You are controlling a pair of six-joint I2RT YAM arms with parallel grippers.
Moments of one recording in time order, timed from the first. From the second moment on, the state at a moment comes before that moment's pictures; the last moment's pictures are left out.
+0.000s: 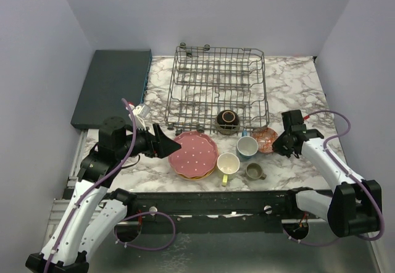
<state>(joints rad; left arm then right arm) -0.35 0.63 0.78 -0.58 0.60 -0.54 0.14 1.15 0.66 -0.67 0.17 0.90</state>
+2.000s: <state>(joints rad) -0.40 0.54 0.78 -0.58 0.58 -0.55 0.14 1.15 1.05 -1.22 0.30 0.81</state>
